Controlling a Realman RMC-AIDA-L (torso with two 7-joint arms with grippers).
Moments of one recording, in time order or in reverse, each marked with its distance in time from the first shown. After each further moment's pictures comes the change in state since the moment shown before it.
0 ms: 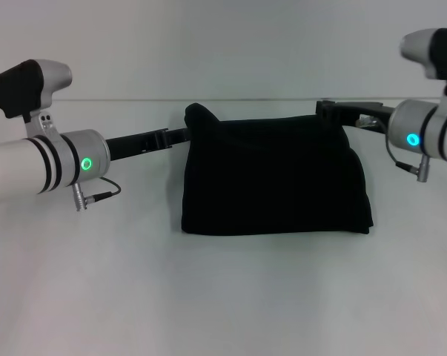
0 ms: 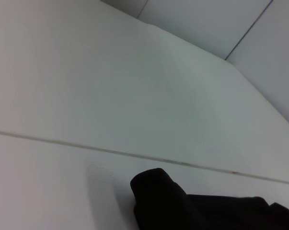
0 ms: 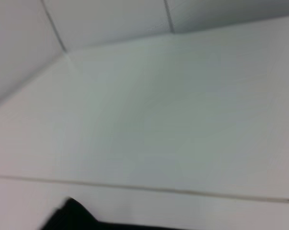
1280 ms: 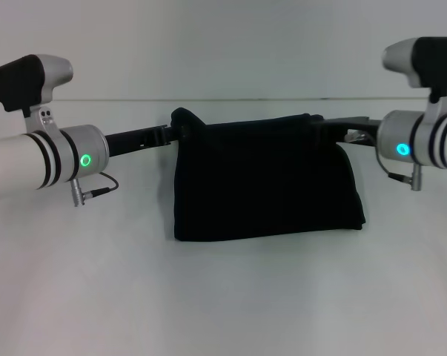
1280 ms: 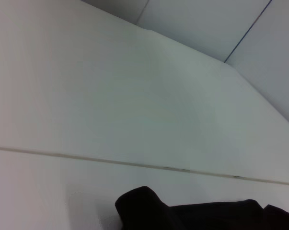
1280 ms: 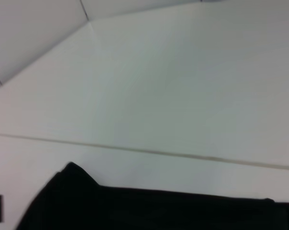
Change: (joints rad) left arm -0.006 0.002 0.000 0.006 0.000 -0.010 0.038; right arm 0.061 -0.007 0.067 0.080 -0.156 -0.048 0.034
